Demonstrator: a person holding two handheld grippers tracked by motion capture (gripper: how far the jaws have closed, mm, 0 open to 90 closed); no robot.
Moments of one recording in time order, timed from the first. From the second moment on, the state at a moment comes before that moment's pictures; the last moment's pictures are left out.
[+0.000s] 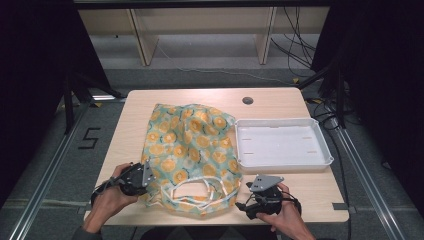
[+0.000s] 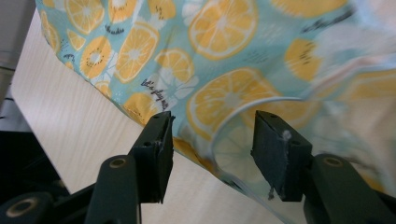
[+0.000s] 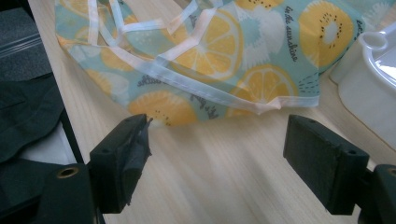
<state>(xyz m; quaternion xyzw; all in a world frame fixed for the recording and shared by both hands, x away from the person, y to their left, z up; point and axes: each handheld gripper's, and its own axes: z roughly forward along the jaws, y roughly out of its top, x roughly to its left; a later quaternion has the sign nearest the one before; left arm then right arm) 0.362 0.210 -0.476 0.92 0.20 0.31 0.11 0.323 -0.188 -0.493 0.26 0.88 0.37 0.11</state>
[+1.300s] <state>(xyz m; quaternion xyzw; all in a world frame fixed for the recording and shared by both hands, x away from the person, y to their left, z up) 0.388 0.226 -0.442 0.87 0.30 0.26 0.27 0.331 -0.114 -0.505 0.14 0.92 0.35 0.06</state>
